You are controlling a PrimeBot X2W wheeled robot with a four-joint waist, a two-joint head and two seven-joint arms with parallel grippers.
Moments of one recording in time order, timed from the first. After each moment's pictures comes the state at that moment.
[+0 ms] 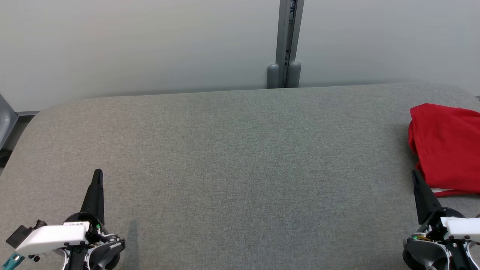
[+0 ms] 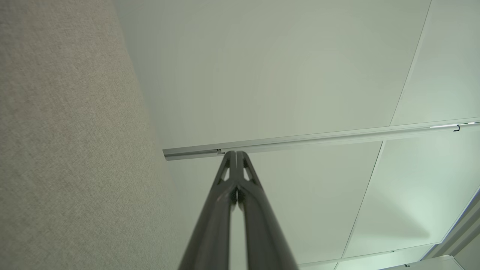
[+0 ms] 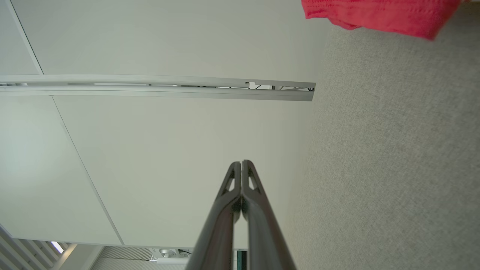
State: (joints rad) left arm -0.10 0.05 0.11 0.25 -1.62 -0.13 0.11; right arm -0.10 -0.05 -0.11 0.25 1.62 0.13 0.11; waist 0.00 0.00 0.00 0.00
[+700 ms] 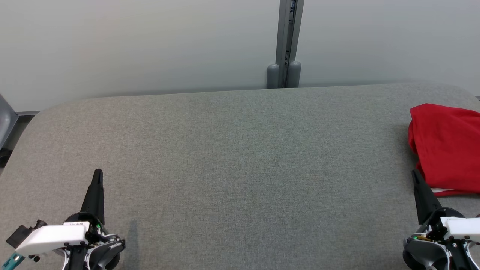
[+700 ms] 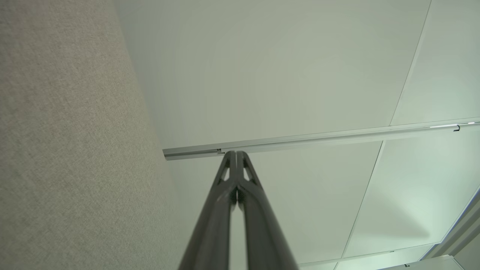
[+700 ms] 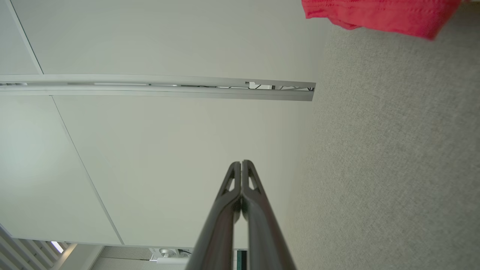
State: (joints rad) left arm -0.10 0.05 0.11 0.25 -1.62 -0.13 0.11; right arm -0.10 -0.05 -0.11 0.25 1.62 0.13 0.11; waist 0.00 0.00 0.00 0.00
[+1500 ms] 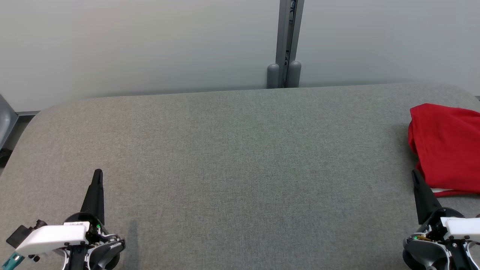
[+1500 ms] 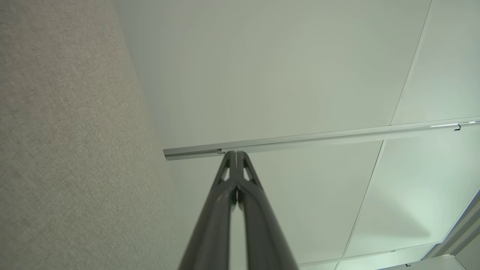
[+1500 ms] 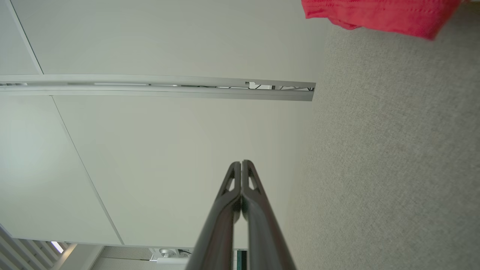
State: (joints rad) left arm -0.10 0.05 0.11 0.25 -1.61 -0.13 0.11; right arm -0.10 -0.05 -0.11 0.25 1.62 0.13 0.11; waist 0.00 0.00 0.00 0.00
